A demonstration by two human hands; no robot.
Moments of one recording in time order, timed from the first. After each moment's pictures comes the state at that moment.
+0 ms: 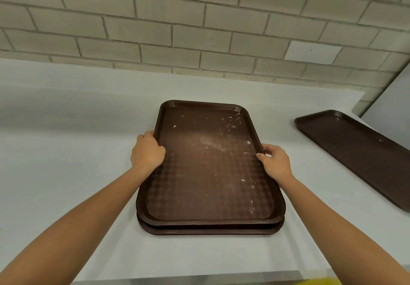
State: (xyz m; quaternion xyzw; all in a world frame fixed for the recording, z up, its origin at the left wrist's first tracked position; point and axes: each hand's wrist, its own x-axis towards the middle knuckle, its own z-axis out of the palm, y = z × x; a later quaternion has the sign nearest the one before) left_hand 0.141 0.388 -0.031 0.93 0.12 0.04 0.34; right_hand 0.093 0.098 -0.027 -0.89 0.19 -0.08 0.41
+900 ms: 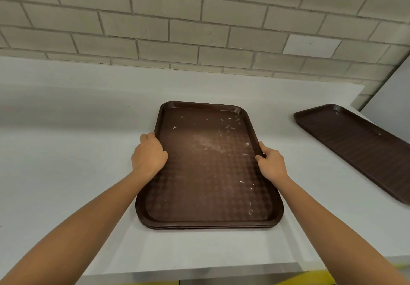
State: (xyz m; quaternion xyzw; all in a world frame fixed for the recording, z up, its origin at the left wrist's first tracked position) left_hand 0.130 0.381 -0.039 0.96 0.10 0.03 0.26; right_hand 0.086 0.103 -0.039 -0.91 0.19 -0.02 0.36
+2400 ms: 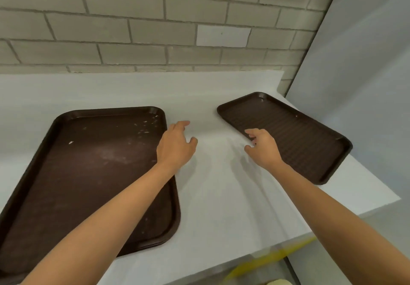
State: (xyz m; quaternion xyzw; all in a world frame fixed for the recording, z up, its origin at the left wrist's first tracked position) left_hand 0.119 0.106 -0.008 0.91 -0.13 0.04 0.40; right_hand 0.060 -0.117 -0.016 -0.94 0.18 -0.10 0.26
